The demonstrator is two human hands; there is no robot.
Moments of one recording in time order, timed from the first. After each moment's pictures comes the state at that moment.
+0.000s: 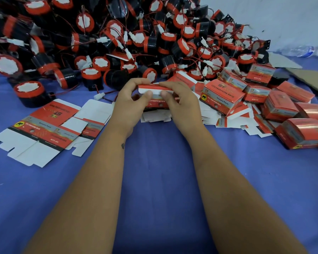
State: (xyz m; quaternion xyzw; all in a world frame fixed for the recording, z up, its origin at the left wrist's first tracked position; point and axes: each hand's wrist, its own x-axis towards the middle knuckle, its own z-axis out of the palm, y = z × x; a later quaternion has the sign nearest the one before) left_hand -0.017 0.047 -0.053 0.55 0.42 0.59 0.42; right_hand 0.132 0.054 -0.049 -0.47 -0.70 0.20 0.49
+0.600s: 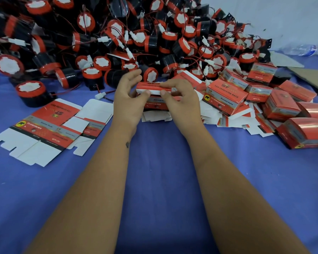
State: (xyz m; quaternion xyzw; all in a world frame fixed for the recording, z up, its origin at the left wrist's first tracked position) left_hand -0.011 0.049 -0.054 0.51 0.43 0.65 0.37; right_hand 0.124 0.049 -0.046 -0.47 -0.65 0.22 0.55
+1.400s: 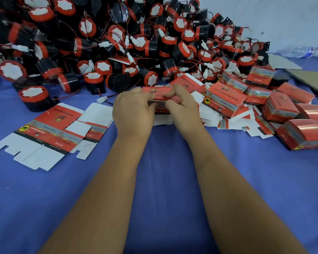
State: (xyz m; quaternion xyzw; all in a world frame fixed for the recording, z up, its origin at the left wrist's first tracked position) left_hand -0.001 0.029 -0.042 0.66 0.63 0.42 -0.02; right_hand 0.124 0.052 -0.051 -0.48 -0.65 0.28 0.52
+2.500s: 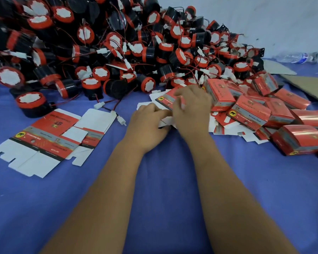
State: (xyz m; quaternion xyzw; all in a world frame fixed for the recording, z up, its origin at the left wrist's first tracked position) left_hand 0.012 0.037 -0.055 0.78 0.54 0.30 0.07; right_hand 0.141 0.051 -0.039 -0.56 -0.67 -0.11 0.47
